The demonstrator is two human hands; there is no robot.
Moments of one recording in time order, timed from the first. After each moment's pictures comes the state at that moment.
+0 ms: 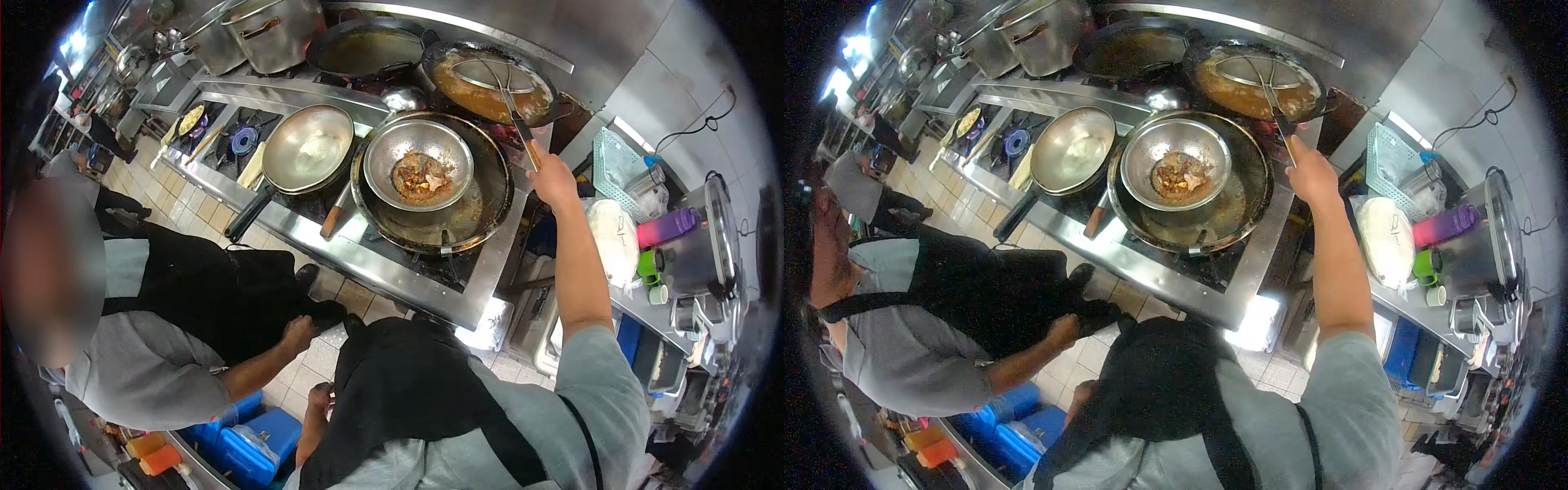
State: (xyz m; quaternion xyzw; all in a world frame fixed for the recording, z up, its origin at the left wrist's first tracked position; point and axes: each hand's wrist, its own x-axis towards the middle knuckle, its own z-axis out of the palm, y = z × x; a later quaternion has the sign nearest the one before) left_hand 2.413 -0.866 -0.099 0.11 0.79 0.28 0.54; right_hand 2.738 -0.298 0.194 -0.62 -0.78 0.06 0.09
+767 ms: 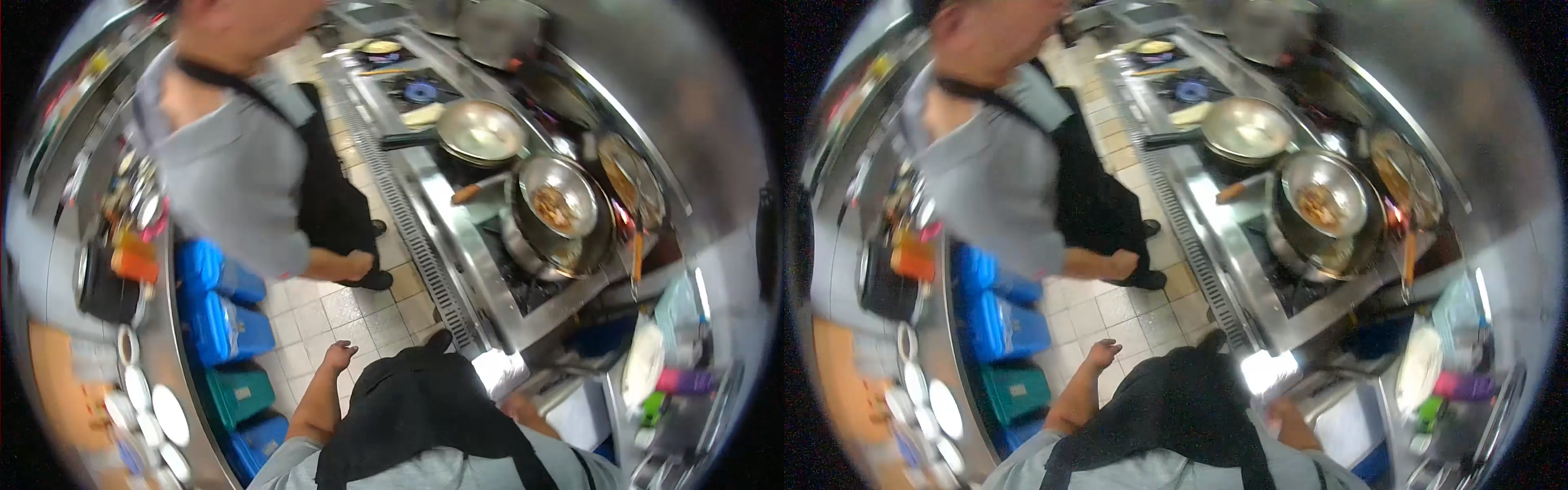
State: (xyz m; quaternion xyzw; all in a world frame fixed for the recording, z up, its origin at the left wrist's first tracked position) left_hand 2.503 -0.932 -0.133 -0.01 0.86 0.33 0.40; right_hand 2.931 -0.552 -0.213 -0.55 -0.44 0.67 -0.24
